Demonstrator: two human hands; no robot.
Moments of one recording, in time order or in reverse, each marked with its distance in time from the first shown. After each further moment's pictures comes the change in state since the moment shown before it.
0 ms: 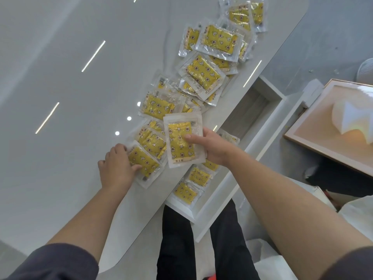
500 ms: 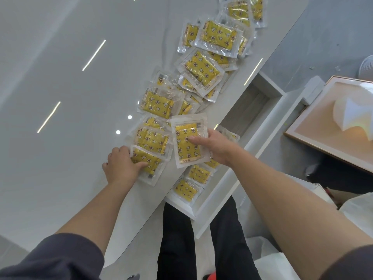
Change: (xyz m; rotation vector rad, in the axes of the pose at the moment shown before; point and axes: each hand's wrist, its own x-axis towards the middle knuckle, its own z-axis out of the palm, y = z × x) left_hand -0.003 0.008 0.008 -0.091 -0.072 -0.105; right_hand -0.005 0.011 -0.013 -0.030 0.086 0.031
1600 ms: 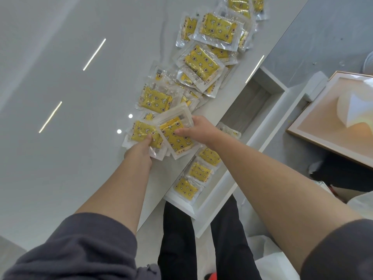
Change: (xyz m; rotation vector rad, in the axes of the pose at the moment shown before) left_hand 0.020 0.061 0.010 -1.221 -0.263 -0.896; right_hand 0.029 -0.017 0.024 -0.552 0.138 -0.115
